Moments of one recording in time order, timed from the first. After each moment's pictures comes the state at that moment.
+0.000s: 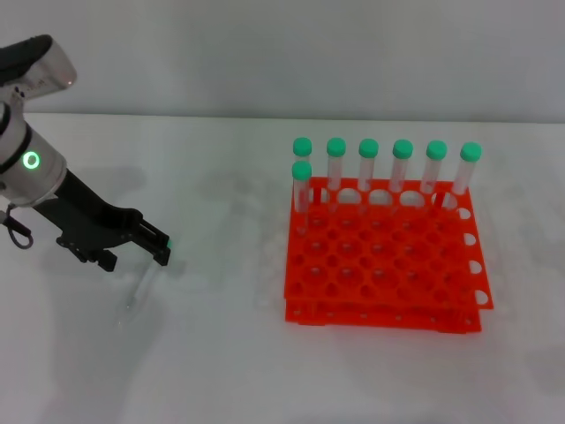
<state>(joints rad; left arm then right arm) -1.22 -1.93 2.85 -0.53 0.61 1.42 -2.51 0.30 1.95 -0.80 -0.25 -0.70 -1.41 0.35</state>
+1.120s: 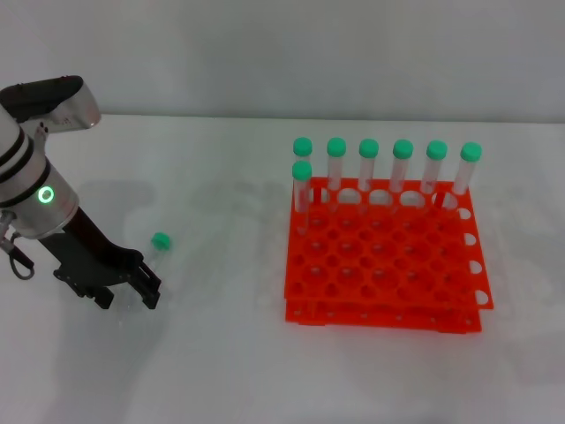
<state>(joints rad) -1.22 -1.95 2.85 -0.44 0.75 1.38 -2.55 0.33 1.99 -0.82 -0.26 -0.69 -1.38 0.35</state>
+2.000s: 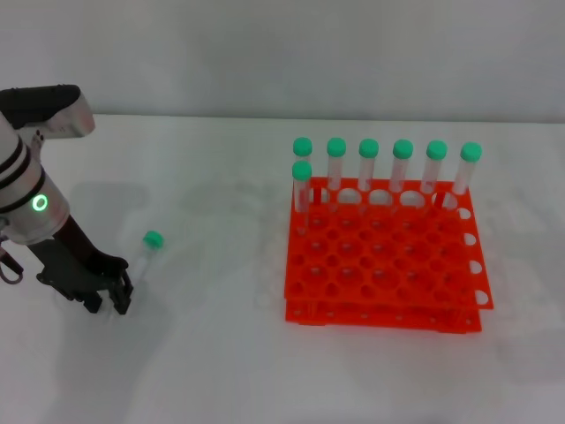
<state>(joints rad) -1.22 -1.97 2.85 -0.44 0.83 1.33 -2.58 0.34 2.00 -0.82 -0.26 -0.69 -1.39 0.32</state>
